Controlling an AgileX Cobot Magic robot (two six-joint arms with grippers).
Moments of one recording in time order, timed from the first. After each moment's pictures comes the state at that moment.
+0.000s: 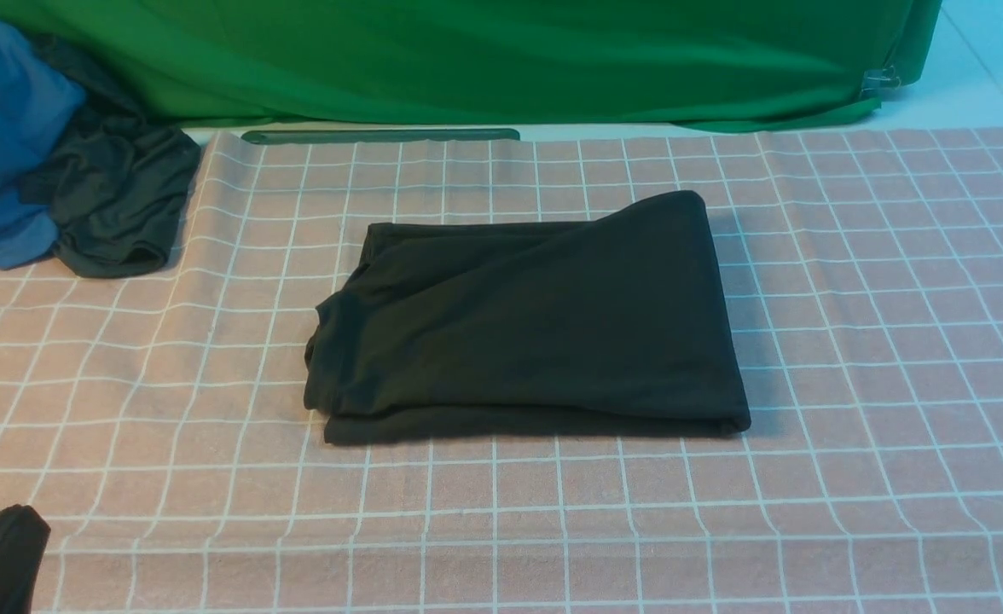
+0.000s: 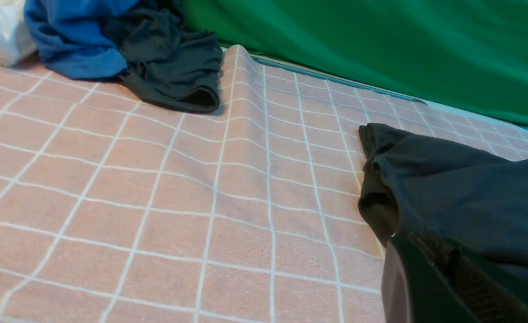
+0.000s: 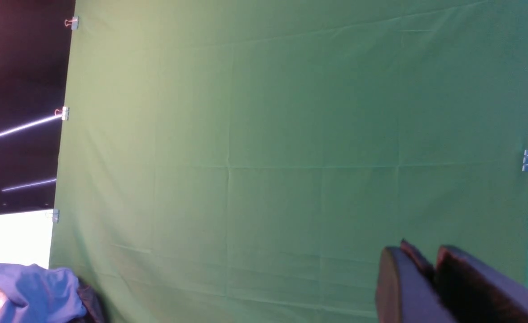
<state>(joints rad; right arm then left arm) 0.40 0.17 -0.49 -0.02 -0.03 -0.04 0.04 0.00 0.01 -0.09 0.24 -0.09</state>
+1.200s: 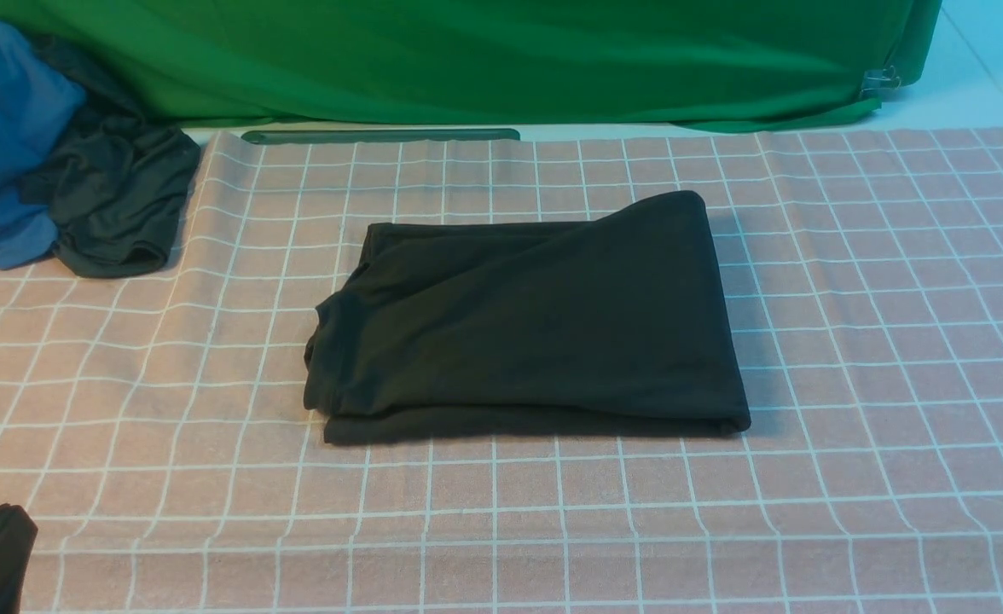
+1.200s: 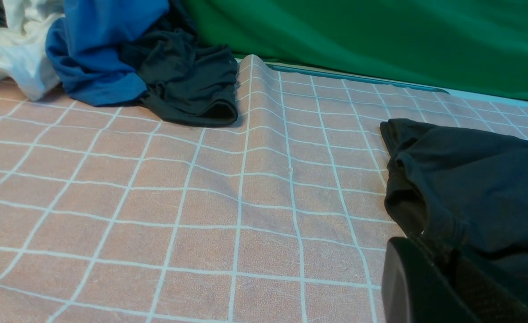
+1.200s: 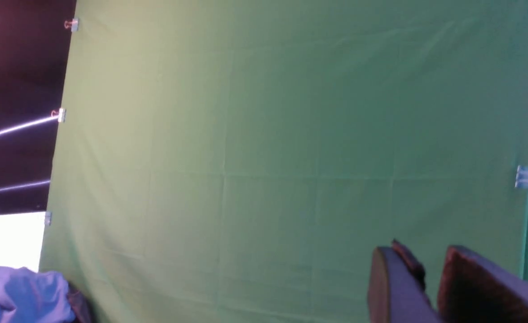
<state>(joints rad) 0.40 0.17 -0.49 -0.02 -0.05 -0.08 0.04 0.00 0.01 0.00 0.24 -0.09</state>
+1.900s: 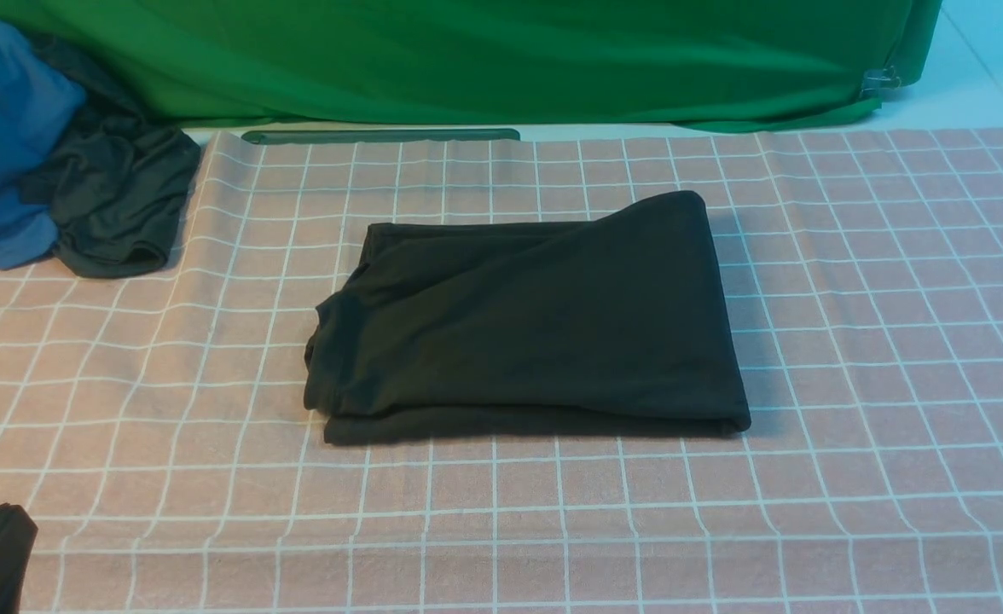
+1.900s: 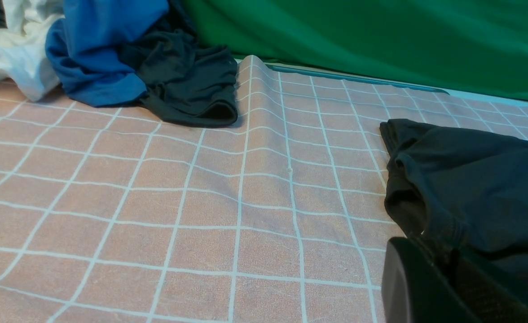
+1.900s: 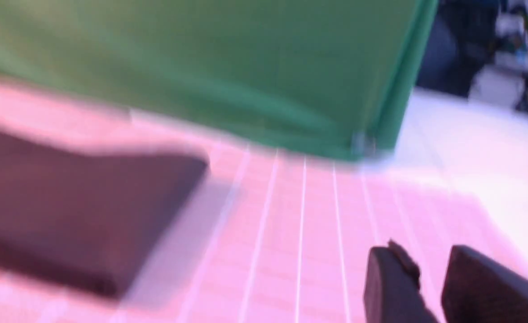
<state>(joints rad) 0.07 0.09 -0.07 -0.02 0.14 -0.16 0.04 0.00 0.01 0.00 0.24 -0.09</state>
